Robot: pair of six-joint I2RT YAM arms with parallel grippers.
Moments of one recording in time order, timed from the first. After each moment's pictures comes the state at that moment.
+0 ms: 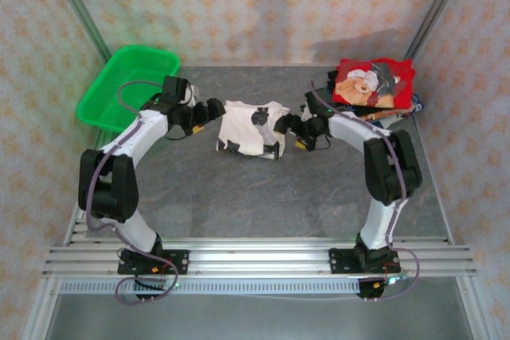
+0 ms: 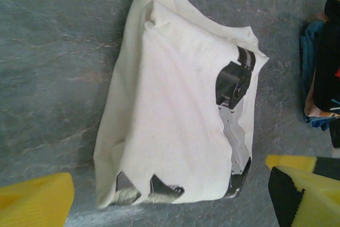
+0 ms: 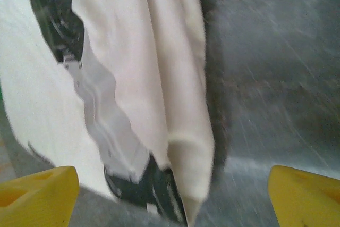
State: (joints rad) left arm -0.12 1.70 1.26 -0.49 0.42 -0.62; right arm 0.33 1.88 1.27 -0.47 -0.47 0.69
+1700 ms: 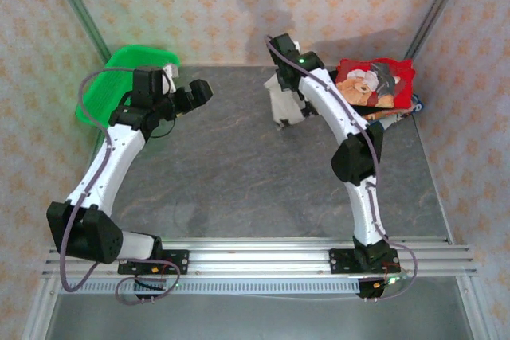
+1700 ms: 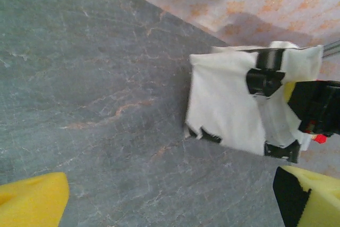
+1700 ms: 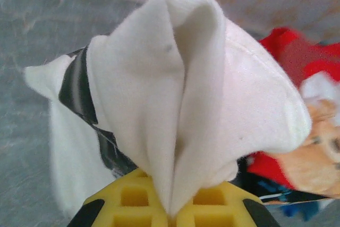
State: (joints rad) left arm -0.10 1.35 1.30 -0.55 0.33 -0.61; right arm 0.49 2.19 2.33 -1.09 0.55 0.13
